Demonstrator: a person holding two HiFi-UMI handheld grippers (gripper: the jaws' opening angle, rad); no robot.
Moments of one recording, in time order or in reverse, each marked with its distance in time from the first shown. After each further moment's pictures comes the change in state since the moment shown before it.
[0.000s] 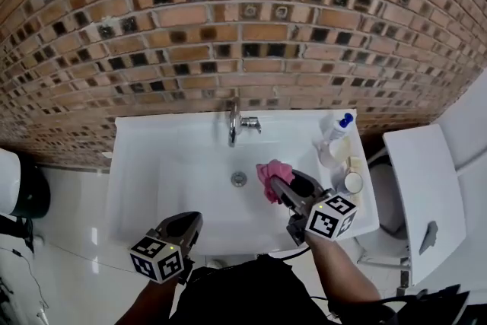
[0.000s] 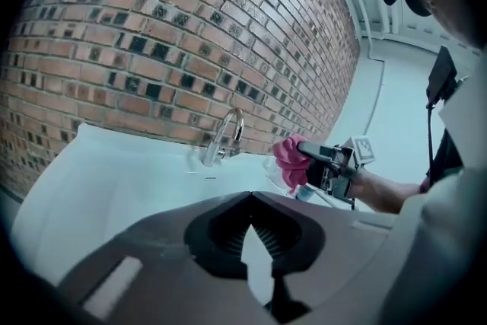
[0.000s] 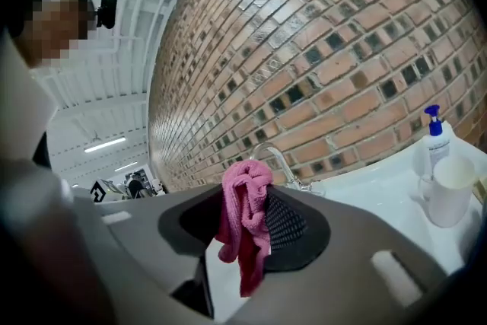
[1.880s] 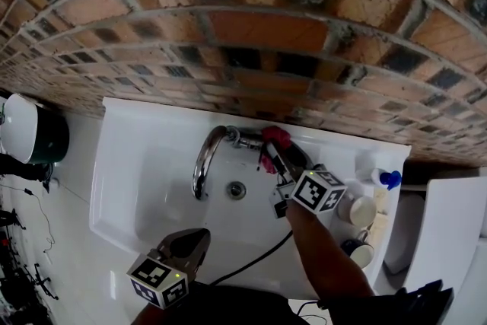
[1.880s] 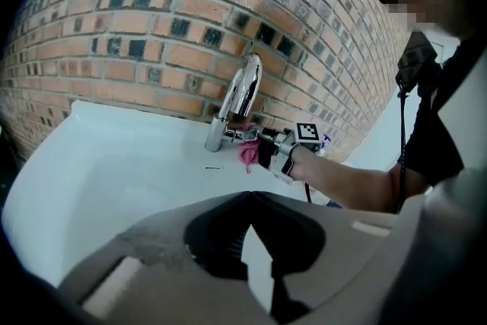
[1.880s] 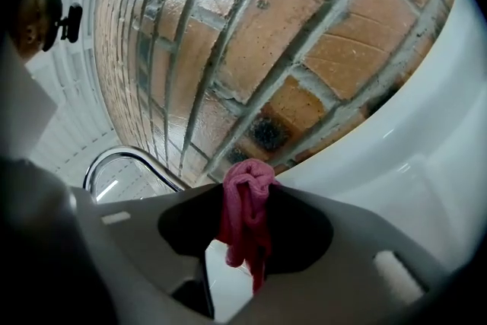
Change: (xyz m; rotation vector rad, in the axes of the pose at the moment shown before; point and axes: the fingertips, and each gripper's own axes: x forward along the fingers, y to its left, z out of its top) left arm 0.151 0.003 0.015 -0.153 0.186 0.215; right arm 0.188 -0.231 -0.022 0.374 0.077 0.022
